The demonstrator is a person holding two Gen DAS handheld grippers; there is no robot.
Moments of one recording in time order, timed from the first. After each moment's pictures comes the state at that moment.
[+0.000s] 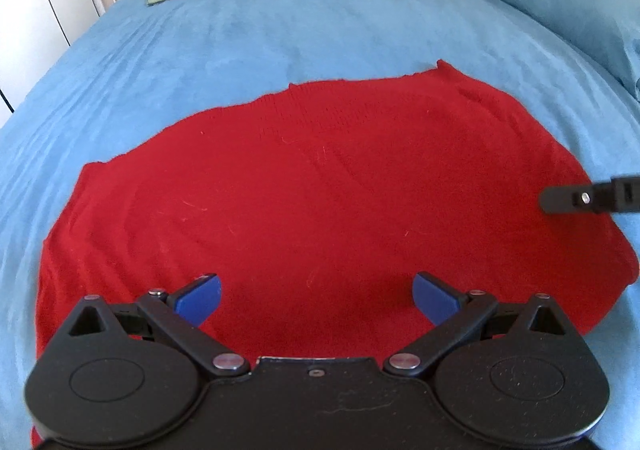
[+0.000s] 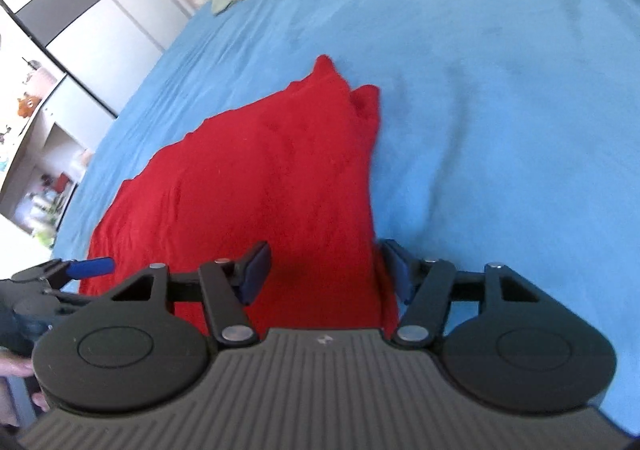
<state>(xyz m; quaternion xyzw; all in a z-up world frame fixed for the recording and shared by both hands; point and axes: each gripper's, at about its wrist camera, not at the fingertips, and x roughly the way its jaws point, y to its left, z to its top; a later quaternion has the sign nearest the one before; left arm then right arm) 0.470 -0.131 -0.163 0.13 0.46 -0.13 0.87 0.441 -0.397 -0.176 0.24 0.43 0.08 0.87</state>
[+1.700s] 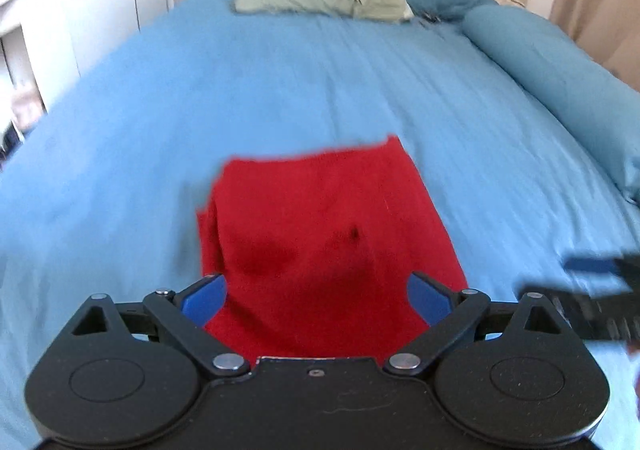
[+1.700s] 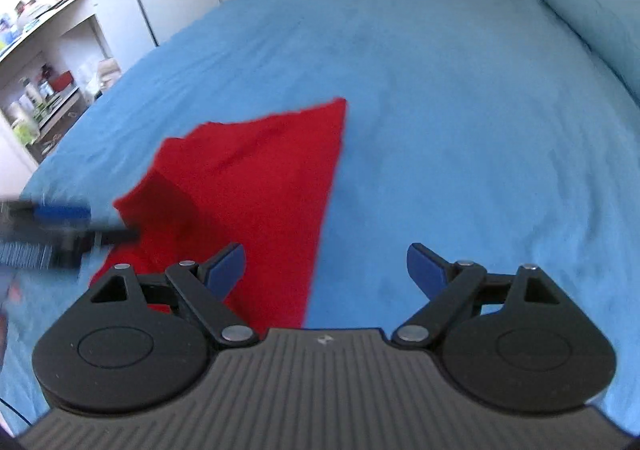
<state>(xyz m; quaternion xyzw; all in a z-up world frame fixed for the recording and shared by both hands) 0.456 0.031 -0.092 0.01 0.41 -0.11 0.90 0.406 -0.189 -0.088 0.06 0.41 0.07 0.91</state>
